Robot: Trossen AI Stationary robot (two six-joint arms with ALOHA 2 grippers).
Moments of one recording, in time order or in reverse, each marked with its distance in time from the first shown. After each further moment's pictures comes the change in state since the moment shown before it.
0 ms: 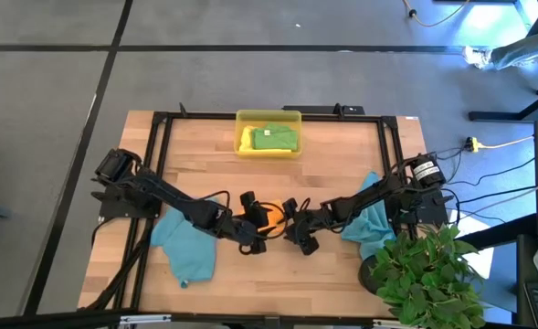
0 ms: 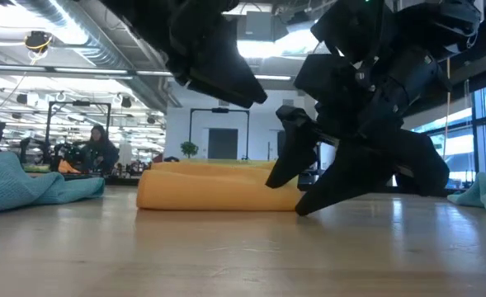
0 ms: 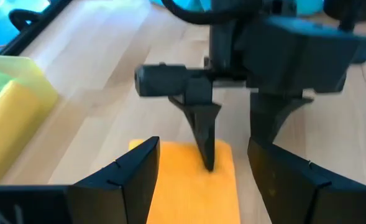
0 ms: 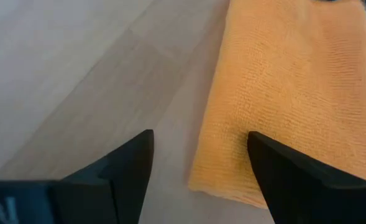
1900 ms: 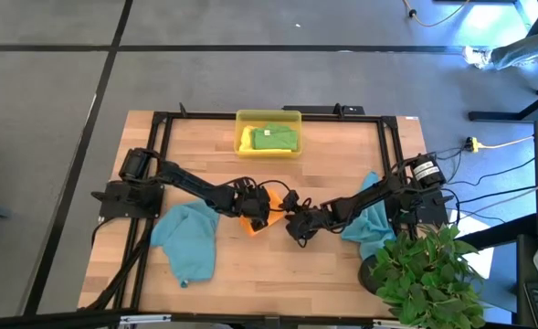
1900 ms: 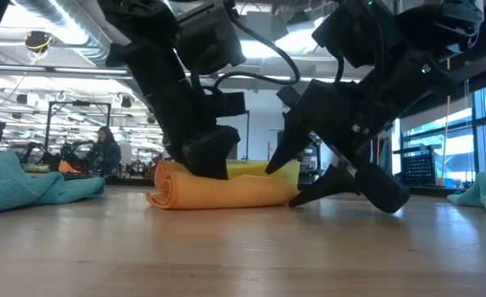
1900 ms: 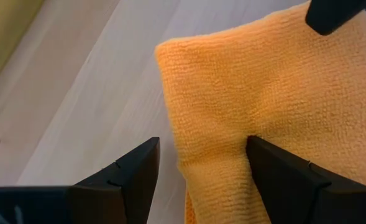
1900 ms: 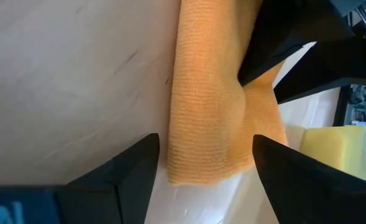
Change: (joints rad) left arm 0.224 0.192 0.003 -0.258 0.148 -0.174; right arm 0.001 0.001 -0.001 -0.045 0.371 -0.380
